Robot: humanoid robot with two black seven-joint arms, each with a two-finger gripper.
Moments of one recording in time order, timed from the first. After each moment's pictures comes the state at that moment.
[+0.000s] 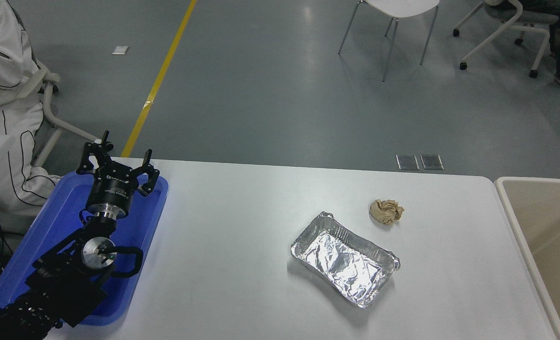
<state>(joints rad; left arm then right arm) -0.62 0.18 -0.87 -0.41 -0.09 -0.57 -0.51 0.72 -0.75 -0.53 0.43 -0.28 -0.11 0.05</state>
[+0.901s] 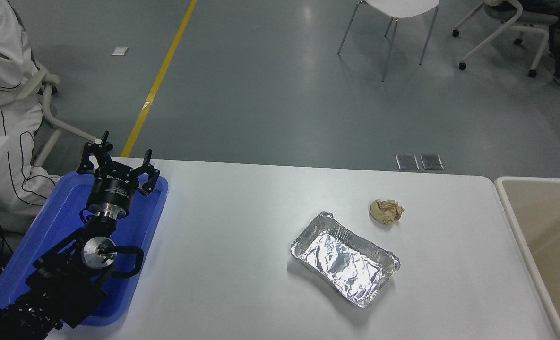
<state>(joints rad) -0.62 0.18 -0.87 -0.41 -0.09 -0.57 -0.51 1.40 -0.99 -1.13 1.11 -0.28 0.27 0.05</state>
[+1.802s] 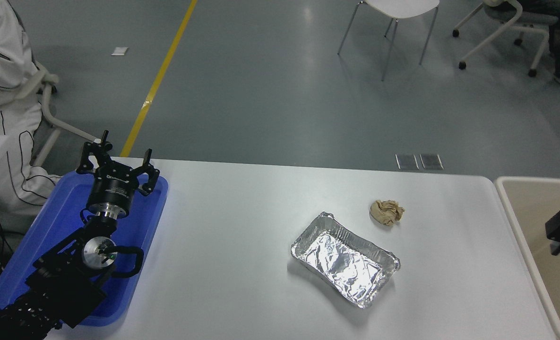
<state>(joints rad) -0.62 0.18 -0.87 -0.41 -0.09 -0.57 -0.51 2.16 -0.49 -1.66 1.39 -0.29 0.77 0.05</state>
